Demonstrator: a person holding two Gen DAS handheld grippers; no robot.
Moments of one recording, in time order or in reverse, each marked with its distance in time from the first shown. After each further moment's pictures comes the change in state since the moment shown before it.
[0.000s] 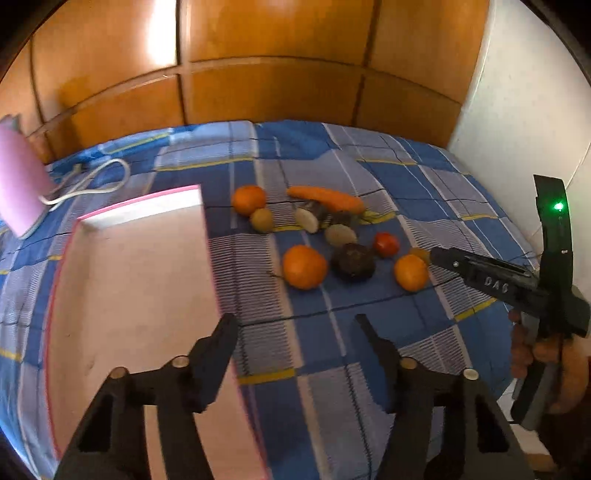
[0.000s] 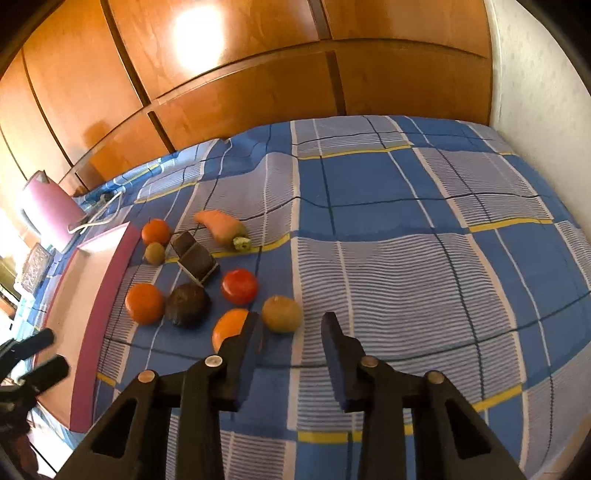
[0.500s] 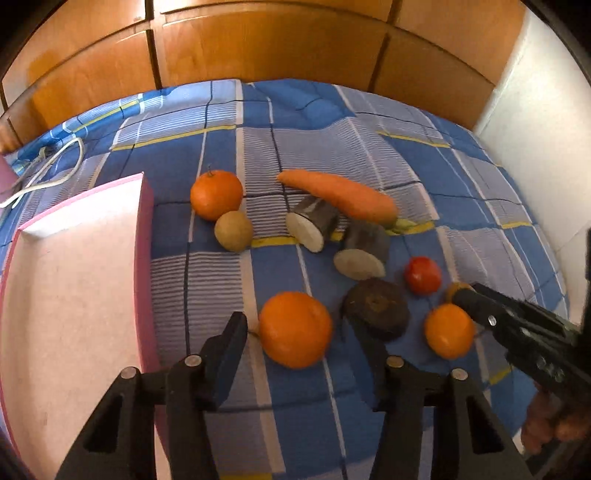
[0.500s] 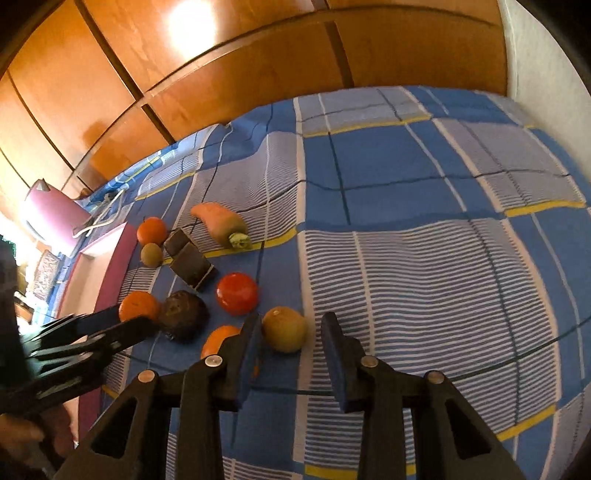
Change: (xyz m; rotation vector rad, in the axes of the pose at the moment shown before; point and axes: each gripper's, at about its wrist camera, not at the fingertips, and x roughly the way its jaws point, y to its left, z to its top) left arm 0.096 -0.006 0.047 -0.048 0.135 0.017; right arm 0.033 -0.010 0.009 0.052 0.082 0.099
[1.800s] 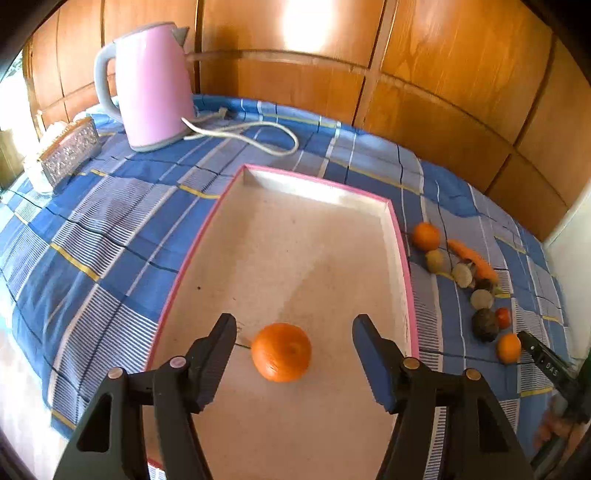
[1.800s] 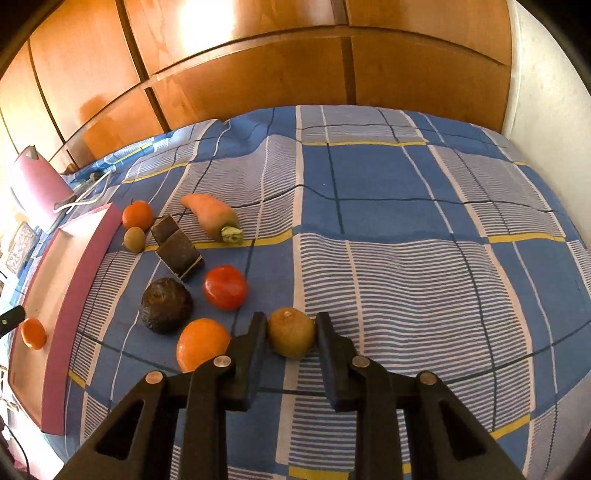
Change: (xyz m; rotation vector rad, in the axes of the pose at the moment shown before) left arm -0.124 0.133 -0.084 -0.386 -0.199 0.229; right arm -0.008 0.017 -0.006 -0.119 -0.062 -0.160
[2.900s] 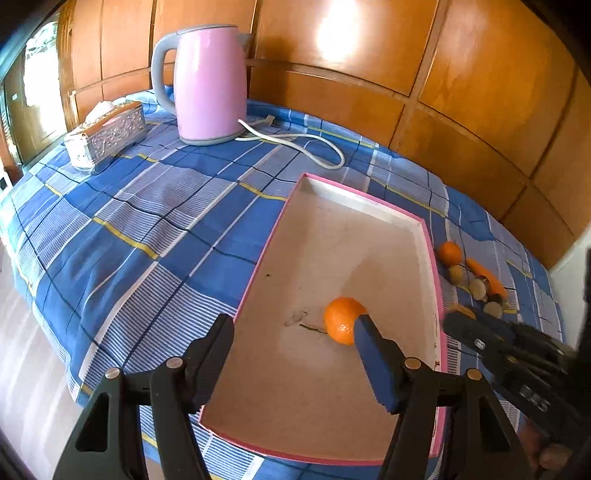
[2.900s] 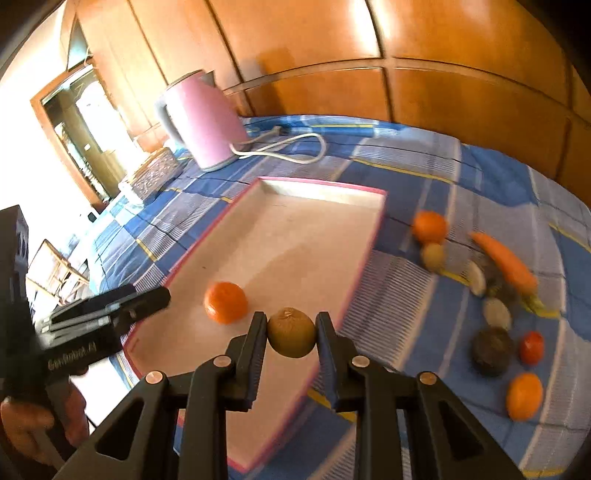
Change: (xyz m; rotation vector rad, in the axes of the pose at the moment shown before) left arm -0.033 0.051 -0.012 -0.102 -0.034 0.029; right arm -0.025 0.227 -0.002 -0.378 0.065 0.433
